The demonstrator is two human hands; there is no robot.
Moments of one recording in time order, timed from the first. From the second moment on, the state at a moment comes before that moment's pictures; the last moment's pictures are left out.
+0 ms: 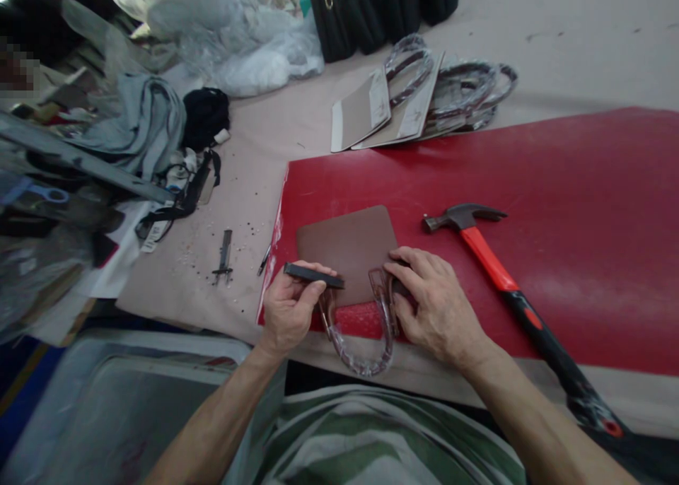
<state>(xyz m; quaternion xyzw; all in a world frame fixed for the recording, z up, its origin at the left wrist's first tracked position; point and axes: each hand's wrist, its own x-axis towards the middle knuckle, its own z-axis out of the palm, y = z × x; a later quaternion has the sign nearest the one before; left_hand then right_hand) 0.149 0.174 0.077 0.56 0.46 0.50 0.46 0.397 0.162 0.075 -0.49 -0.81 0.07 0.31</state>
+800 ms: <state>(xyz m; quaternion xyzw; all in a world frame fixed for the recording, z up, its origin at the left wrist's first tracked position) 0.156 0.178 0.079 0.77 0.43 0.44 0.19 0.397 0.162 0.074 -0.50 -0.80 0.09 0.31</state>
